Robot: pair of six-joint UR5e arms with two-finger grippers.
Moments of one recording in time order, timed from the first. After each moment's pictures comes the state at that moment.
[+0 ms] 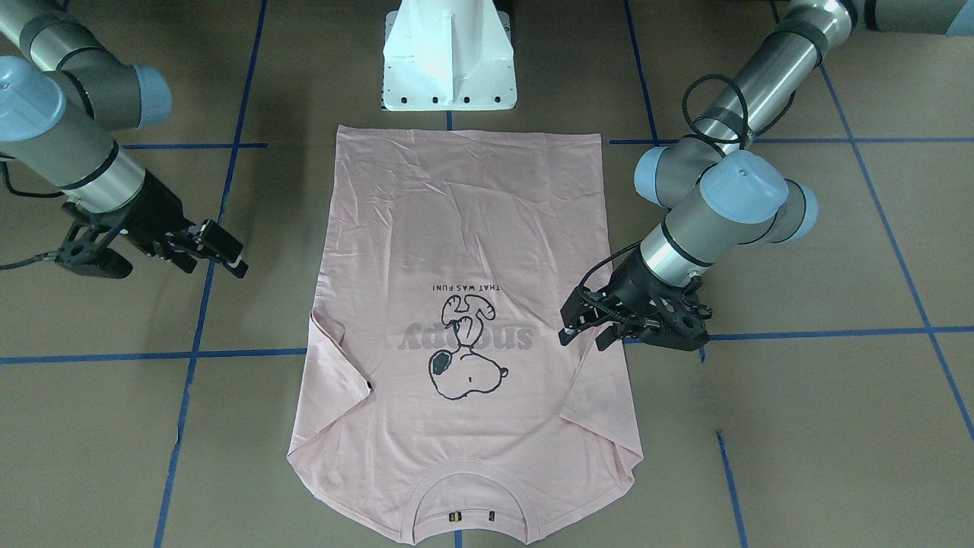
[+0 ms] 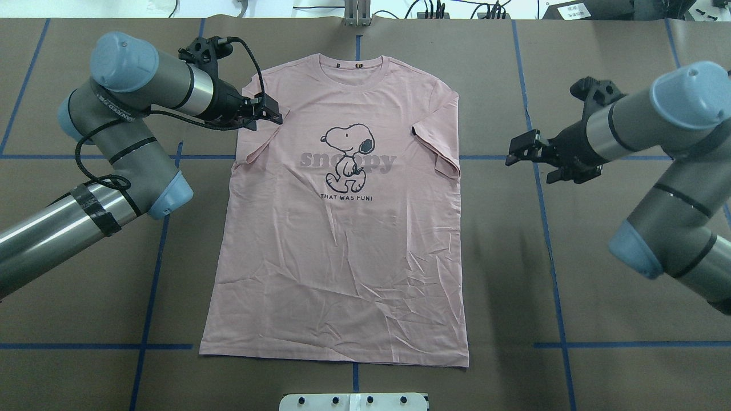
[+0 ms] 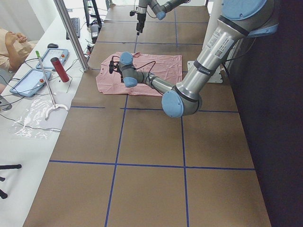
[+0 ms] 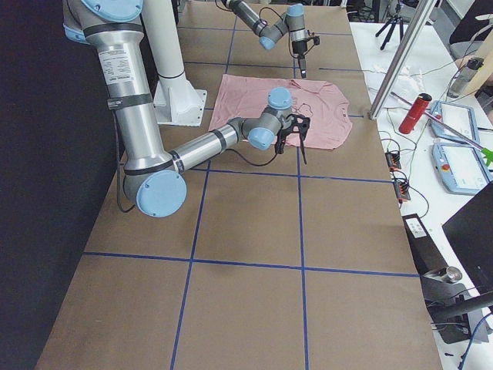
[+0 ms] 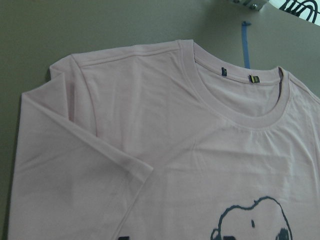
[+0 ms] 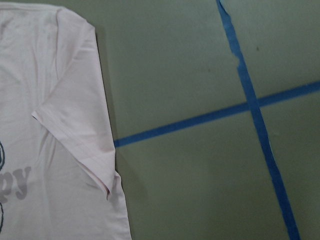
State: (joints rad) left arm -0.83 -2.19 -1.28 -2.46 -2.08 -1.26; right arm 0.81 -1.39 1.81 -1.04 2.11 1.42
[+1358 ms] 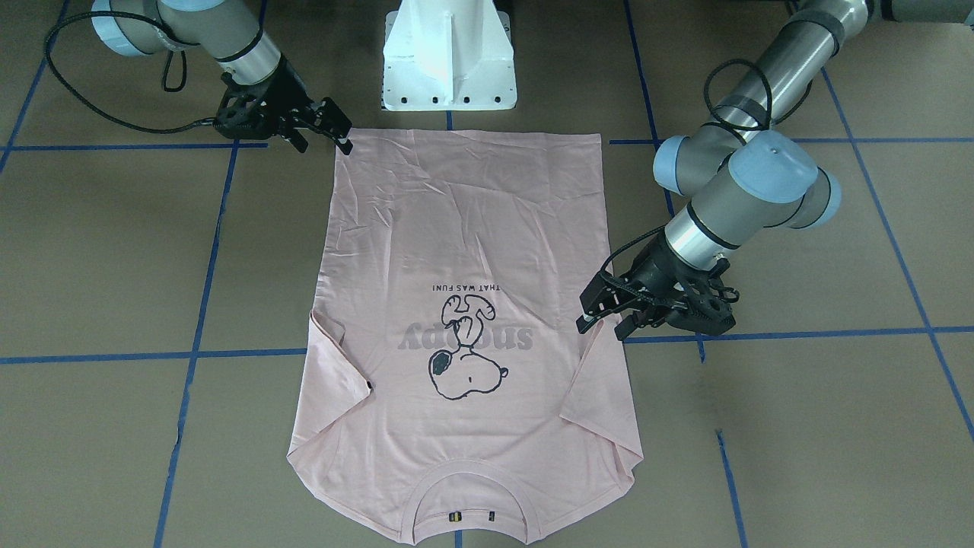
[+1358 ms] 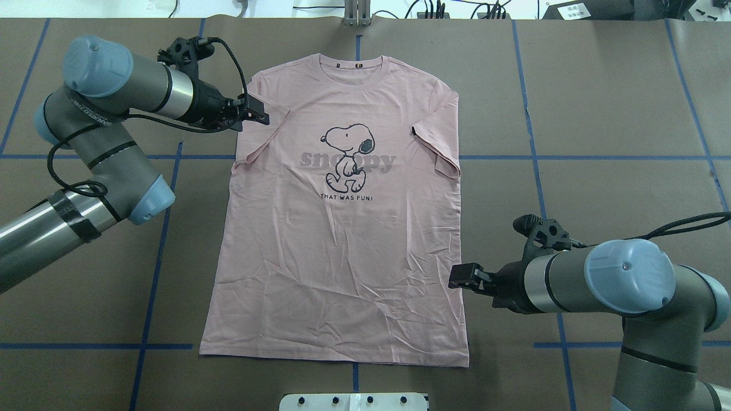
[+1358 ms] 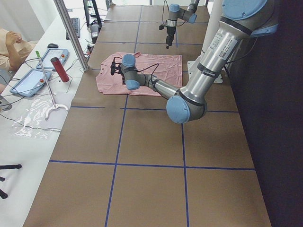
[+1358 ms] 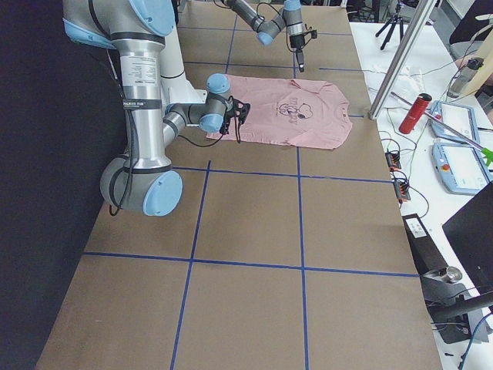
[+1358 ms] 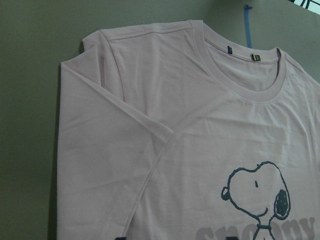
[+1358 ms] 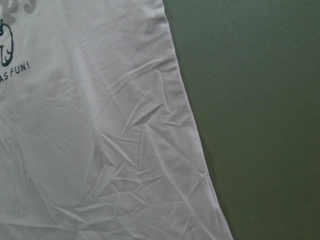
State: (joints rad) left arm -0.84 -2.13 -1.36 -2.47 -2.08 -1.26; right arm 0.37 -1.49 2.06 -1.05 1.80 1.74
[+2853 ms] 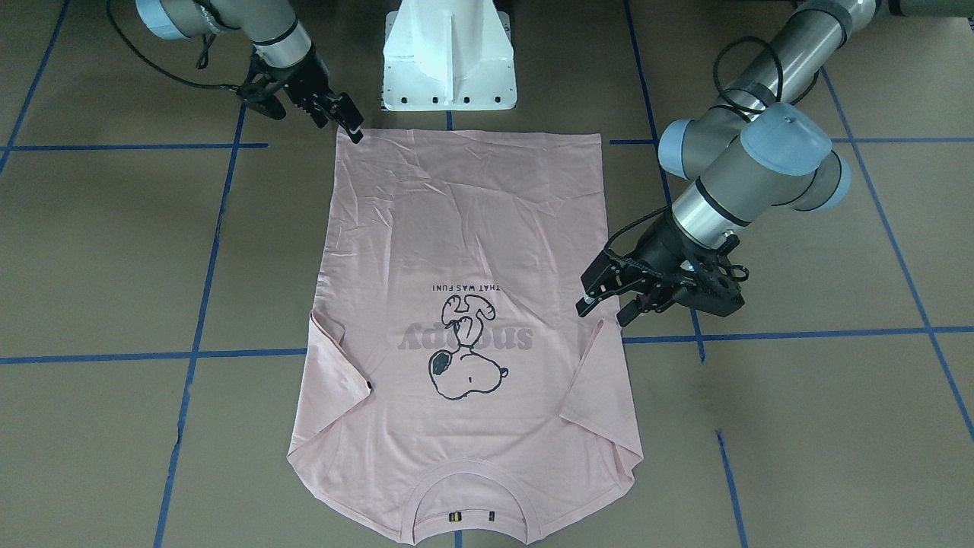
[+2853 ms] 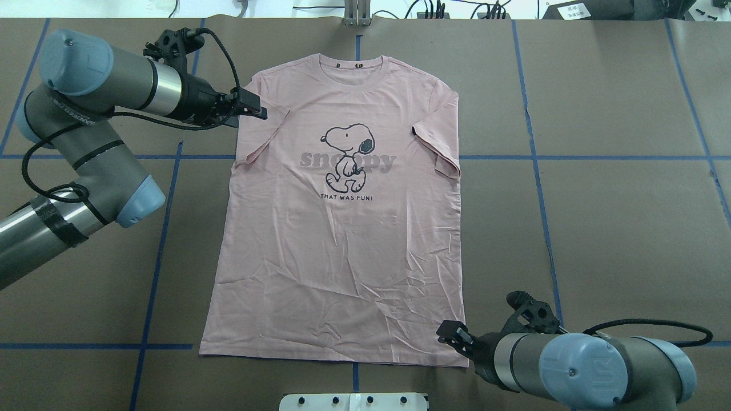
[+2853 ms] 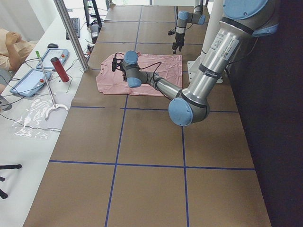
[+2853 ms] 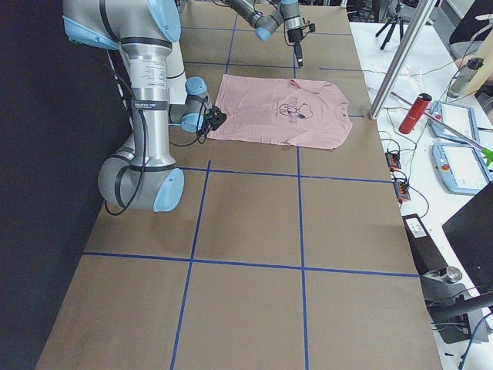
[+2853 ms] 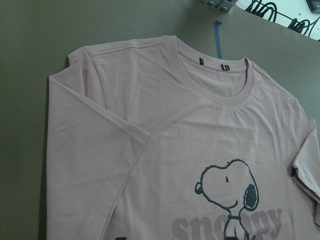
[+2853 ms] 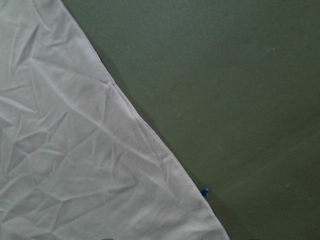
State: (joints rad) left arm -0.85 -2.09 -1.45 -2.46 -2.08 -1.29; right arm 0.09 -1.50 2.06 -1.14 1.57 2.19
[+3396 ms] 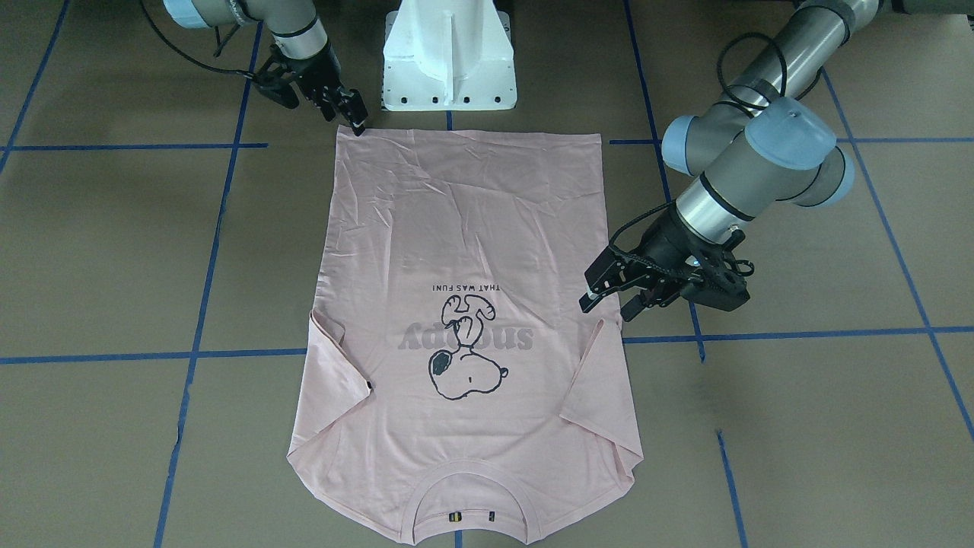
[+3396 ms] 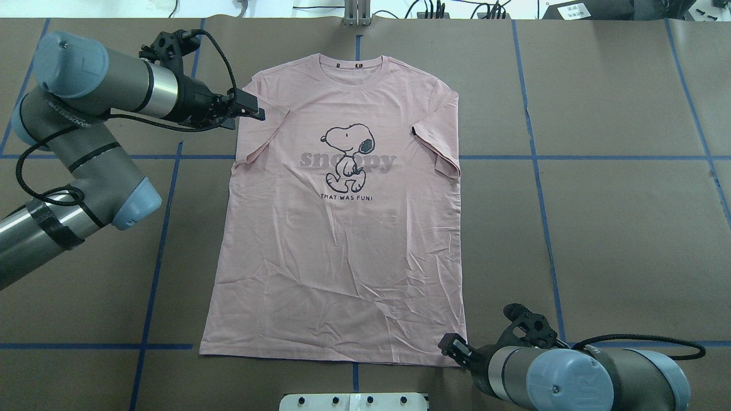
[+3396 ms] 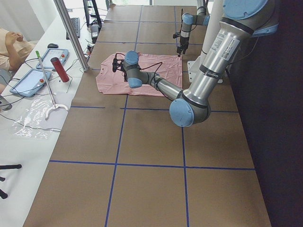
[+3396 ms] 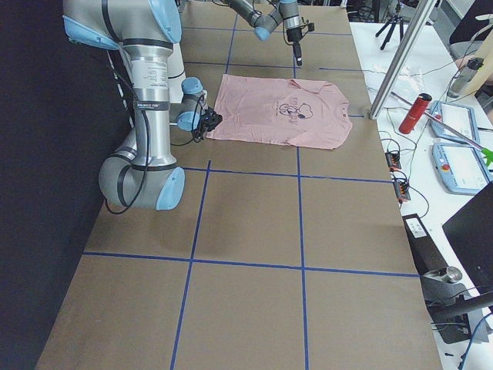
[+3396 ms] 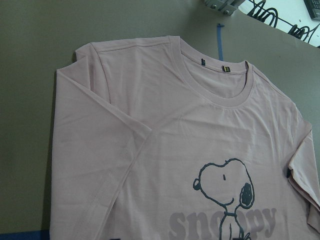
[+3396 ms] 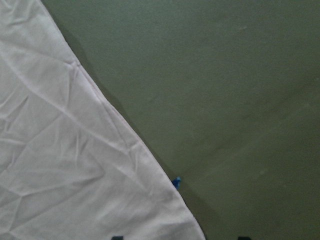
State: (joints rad) left arm -0.85 -2.08 -1.46 -2.46 -2.08 -1.31; right arm 0.06 -1.48 2.06 -1.21 1.54 2.20
